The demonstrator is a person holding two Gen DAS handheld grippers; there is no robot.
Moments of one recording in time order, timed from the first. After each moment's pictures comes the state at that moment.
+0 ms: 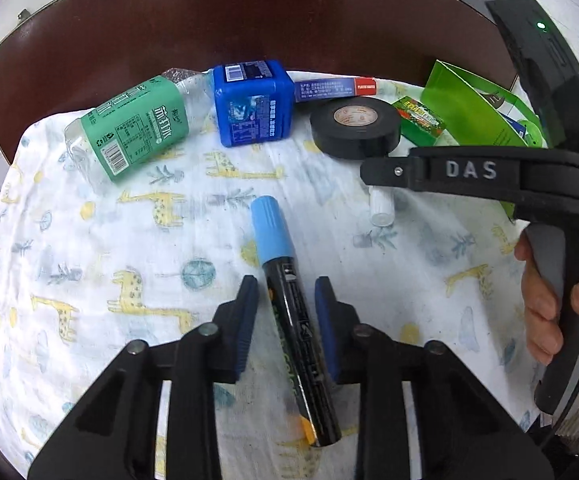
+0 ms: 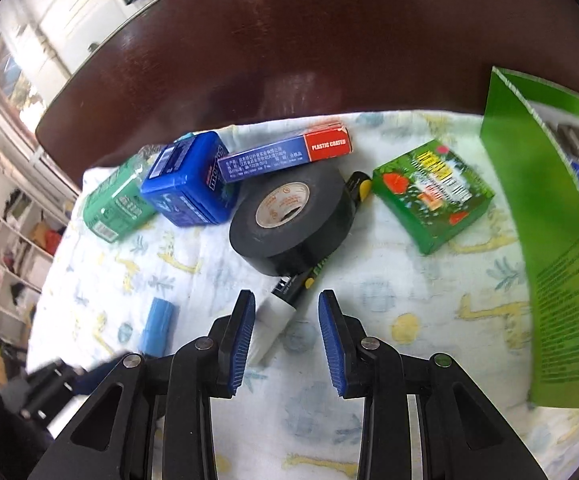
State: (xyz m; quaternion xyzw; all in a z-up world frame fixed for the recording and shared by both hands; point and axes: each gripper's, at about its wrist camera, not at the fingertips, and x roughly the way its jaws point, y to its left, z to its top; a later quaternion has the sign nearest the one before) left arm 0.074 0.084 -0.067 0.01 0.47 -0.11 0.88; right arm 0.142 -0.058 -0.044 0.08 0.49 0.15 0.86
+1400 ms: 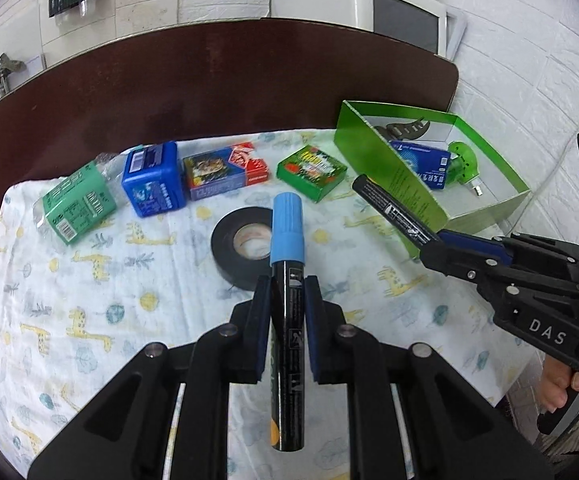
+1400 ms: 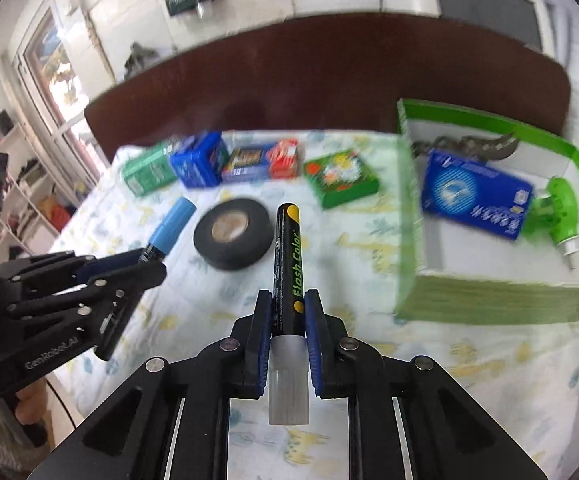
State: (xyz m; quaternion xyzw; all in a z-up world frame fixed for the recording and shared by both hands) left arm 0.054 -0.004 0.000 0.02 0.42 -0.16 0.89; right arm 0.043 -0.147 0.004 0.01 0.42 0.18 0.89
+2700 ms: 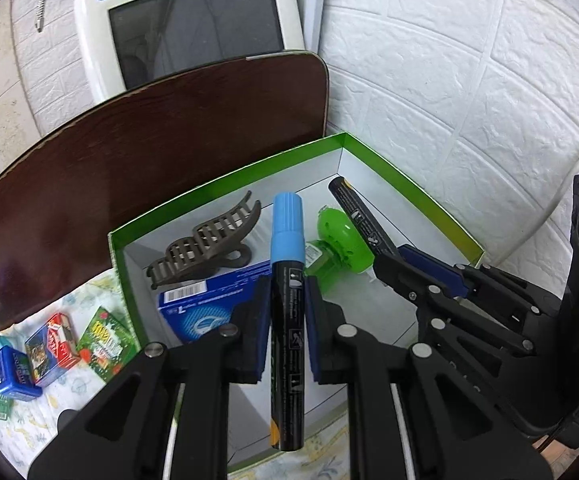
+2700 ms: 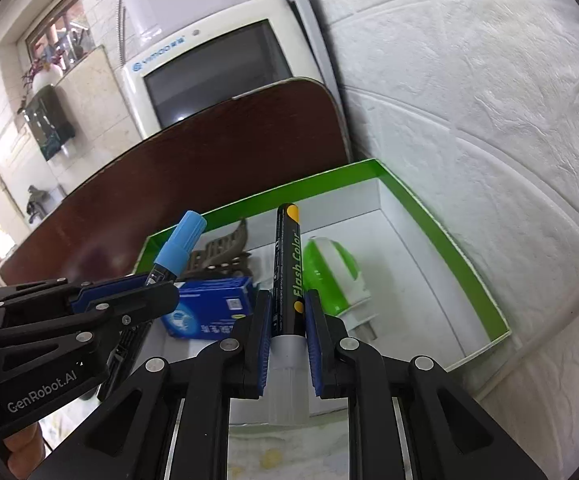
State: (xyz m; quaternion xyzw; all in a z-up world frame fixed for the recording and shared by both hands) left arm 0.156 -0.243 0.025 0.11 0.42 -0.27 0.86; right arm 0.093 -0.347 0.018 0.14 0.33 0.00 0.93
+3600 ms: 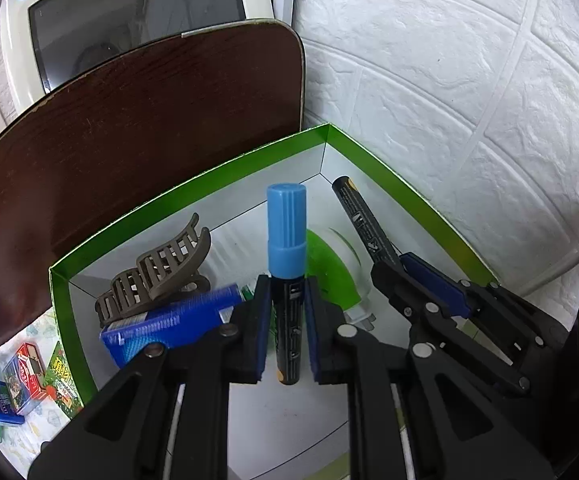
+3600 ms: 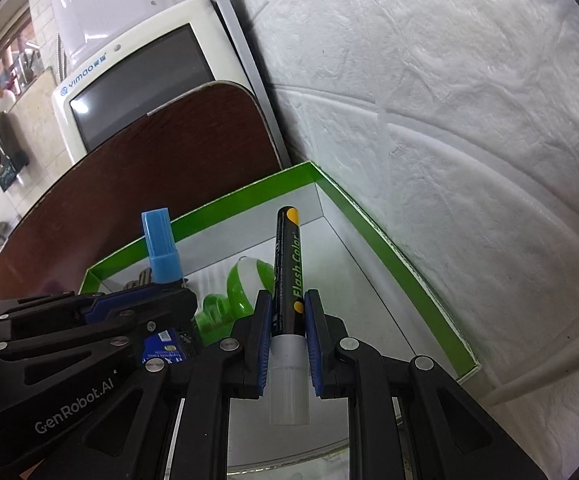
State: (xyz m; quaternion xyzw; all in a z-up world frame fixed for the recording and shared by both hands) left arm 0.187 -0.289 0.005 0.12 0.44 -0.28 0.85; right arm 0.111 -0.381 0.005 0.17 0.33 -0.07 0.93
